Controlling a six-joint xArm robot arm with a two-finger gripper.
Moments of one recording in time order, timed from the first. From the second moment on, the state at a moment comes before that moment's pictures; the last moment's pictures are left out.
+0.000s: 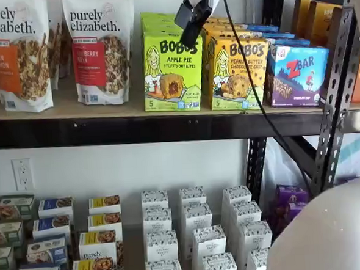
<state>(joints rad) 0.22 -0.47 -1.30 0.41 1.46 -1.28</state>
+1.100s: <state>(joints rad) 0.30 -0.32 -1.39 0.34 1.29 -1.22</state>
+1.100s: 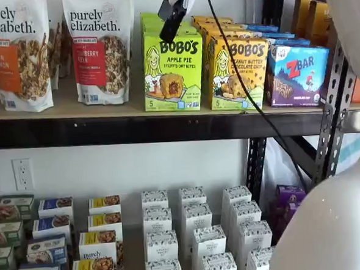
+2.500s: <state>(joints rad) 0.26 -0.13 -1.59 0.30 1.49 -1.26</state>
